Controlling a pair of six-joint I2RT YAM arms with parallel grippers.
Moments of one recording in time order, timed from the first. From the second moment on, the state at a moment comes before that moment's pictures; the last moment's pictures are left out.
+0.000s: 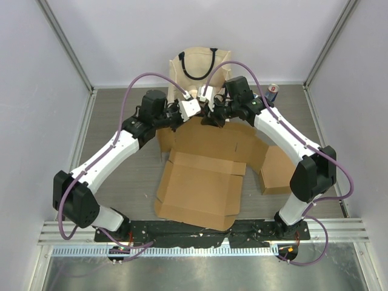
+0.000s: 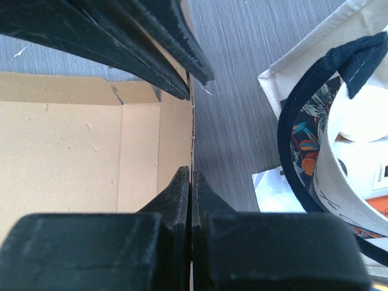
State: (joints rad) left arm -0.54 1.45 1.28 -0.26 0.40 0.61; right arm 0.50 1.69 1.57 -0.58 -0.67 -0.64
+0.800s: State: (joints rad) left arm -0.62 1.30 1.17 -0.33 0.33 0.66; right arm 0.50 1.20 1.45 -0.66 0.11 0.54
